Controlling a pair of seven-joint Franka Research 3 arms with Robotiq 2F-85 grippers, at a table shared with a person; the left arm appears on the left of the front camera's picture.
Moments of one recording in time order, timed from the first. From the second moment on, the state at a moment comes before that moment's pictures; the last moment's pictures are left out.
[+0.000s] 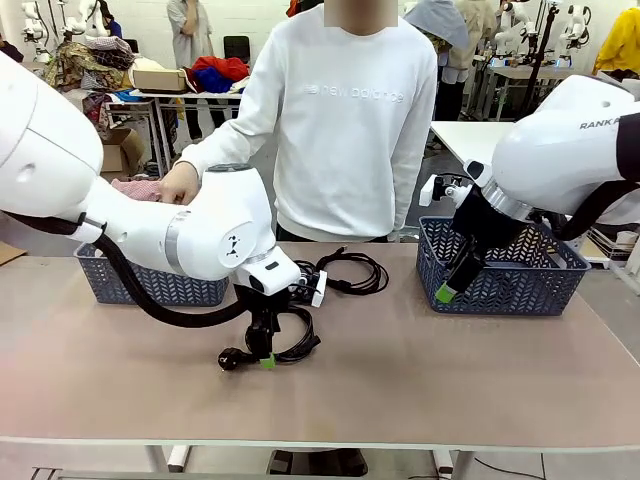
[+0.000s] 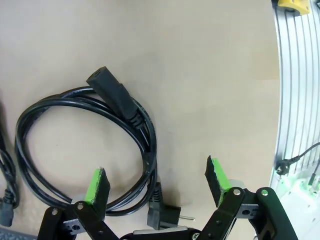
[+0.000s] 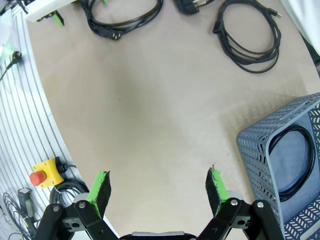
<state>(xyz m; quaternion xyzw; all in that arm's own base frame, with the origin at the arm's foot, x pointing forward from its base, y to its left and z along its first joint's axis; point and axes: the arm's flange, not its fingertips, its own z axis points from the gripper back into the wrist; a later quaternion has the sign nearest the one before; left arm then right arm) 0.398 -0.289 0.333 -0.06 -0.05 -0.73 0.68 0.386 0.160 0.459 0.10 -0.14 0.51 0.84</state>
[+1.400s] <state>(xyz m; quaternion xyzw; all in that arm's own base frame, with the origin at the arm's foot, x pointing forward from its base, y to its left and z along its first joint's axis) 0.405 -0.290 0.305 -0.06 -0.03 -0.72 0.69 0.386 0.160 0.459 0.10 -0.14 0.51 0.84</state>
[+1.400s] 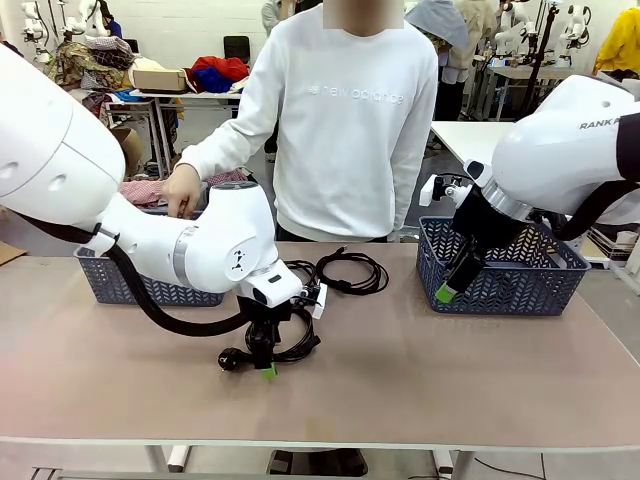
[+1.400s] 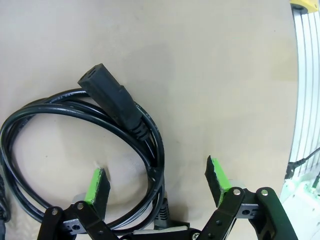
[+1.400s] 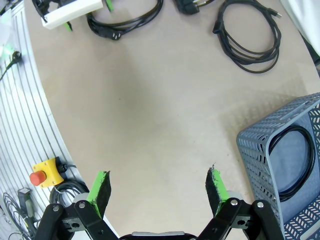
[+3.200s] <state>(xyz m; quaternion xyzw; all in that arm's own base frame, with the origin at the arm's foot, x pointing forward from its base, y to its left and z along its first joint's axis) 0.396 -0.303 0.312 -0.05 -0.01 -0.73 0.68 0.386 0.160 0.459 0.10 -0.14 0.51 0.84</state>
